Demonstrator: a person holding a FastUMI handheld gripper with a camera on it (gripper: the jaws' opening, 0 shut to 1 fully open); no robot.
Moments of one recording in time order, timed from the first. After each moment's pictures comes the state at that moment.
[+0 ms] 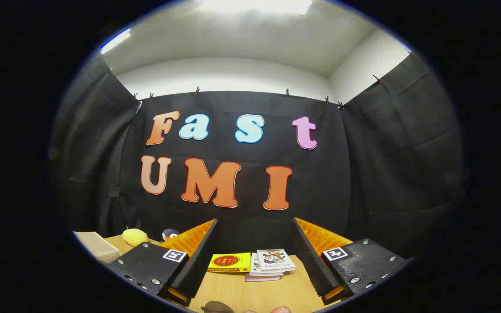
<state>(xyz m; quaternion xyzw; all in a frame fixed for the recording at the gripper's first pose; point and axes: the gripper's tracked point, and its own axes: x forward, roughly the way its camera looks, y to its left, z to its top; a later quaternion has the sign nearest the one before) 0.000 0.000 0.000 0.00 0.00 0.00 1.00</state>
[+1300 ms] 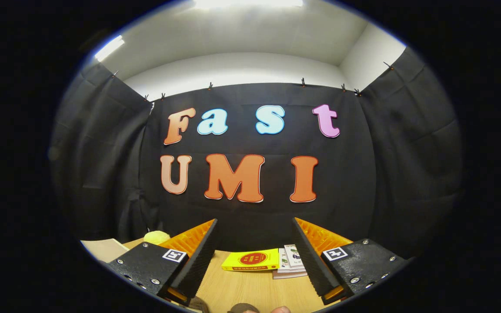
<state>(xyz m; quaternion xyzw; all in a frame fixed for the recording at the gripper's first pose) 0.015 0.070 -0.017 0.04 0.03 0.07 1.00</state>
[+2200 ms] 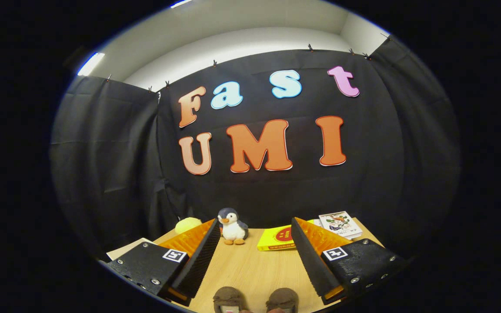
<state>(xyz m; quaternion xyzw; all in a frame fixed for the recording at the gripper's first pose) 0.011 0.145 -0.071 0.10 0.16 0.15 0.97</state>
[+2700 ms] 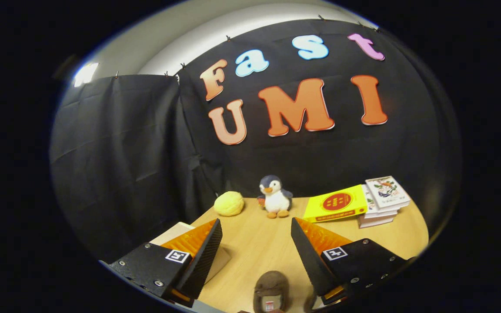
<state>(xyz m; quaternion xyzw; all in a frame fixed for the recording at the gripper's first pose) -0.029 0.255 -0.127 0.15 0.28 0.28 0.91</state>
